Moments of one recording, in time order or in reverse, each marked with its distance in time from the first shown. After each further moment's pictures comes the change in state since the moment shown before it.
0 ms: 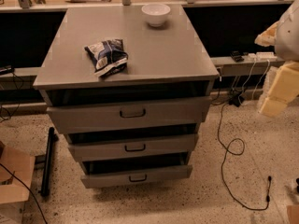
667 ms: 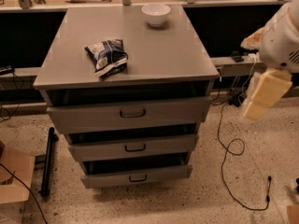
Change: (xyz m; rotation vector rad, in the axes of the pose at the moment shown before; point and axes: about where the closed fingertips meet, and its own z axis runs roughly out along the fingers) arm -0.017 -0.001 0.019 0.018 -0.053 -0.030
